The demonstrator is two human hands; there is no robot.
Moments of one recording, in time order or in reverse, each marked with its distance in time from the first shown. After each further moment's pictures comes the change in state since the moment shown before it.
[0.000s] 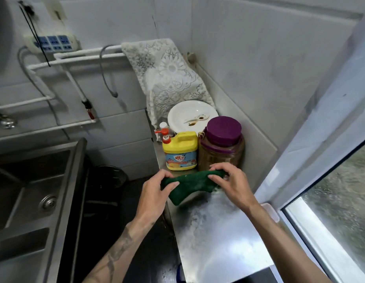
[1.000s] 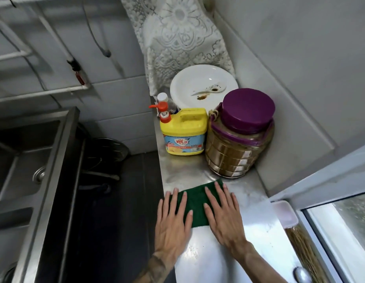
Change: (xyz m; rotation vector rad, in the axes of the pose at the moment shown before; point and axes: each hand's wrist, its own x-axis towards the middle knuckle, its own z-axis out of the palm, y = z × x) left_hand -0.054 -0.134 0.144 0.762 -0.194 -0.071; right_hand -0.059 0.160 0.115 -0.664 -0.244 0.029
